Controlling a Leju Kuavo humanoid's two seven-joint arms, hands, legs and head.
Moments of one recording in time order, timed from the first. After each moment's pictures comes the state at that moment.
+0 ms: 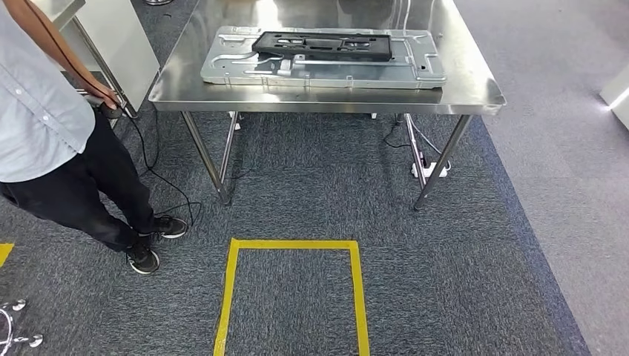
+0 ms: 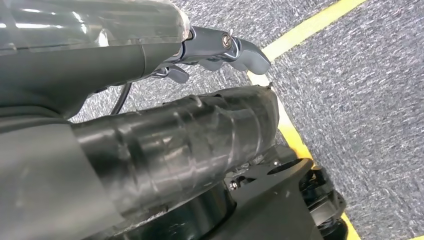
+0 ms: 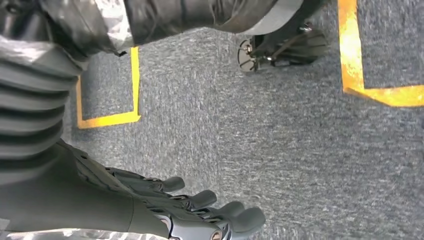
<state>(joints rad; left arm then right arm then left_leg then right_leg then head) -0.06 -0.19 0.75 -0.20 -1.08 0.24 -0.27 -0.06 0.17 -1.10 -0.25 0.82 -0.30 -0.32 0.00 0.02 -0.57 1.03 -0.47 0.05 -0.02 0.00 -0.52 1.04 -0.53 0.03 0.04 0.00</state>
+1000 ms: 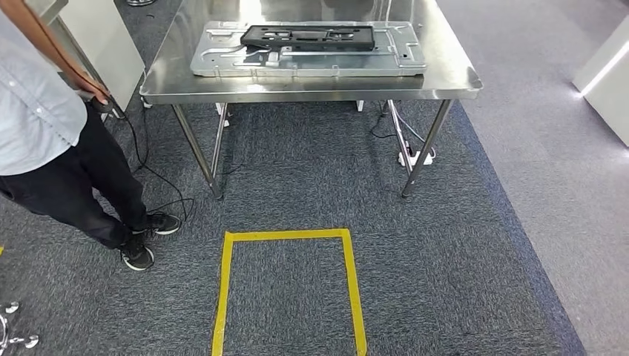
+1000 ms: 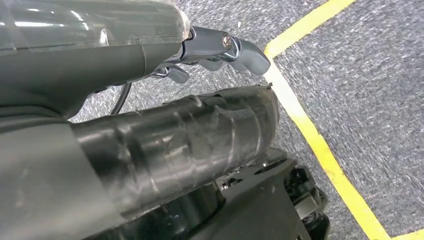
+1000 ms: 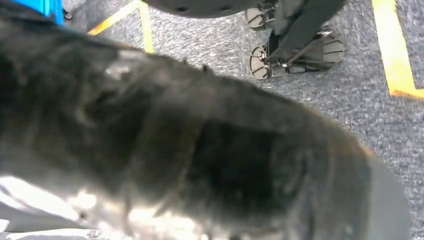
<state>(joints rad) -0.06 -0.20 0.77 -0.20 -1.09 0.24 -0.28 -0.05 0.17 -1.12 -0.25 0.81 -0.26 -0.29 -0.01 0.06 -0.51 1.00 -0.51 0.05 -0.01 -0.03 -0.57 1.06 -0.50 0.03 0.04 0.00</state>
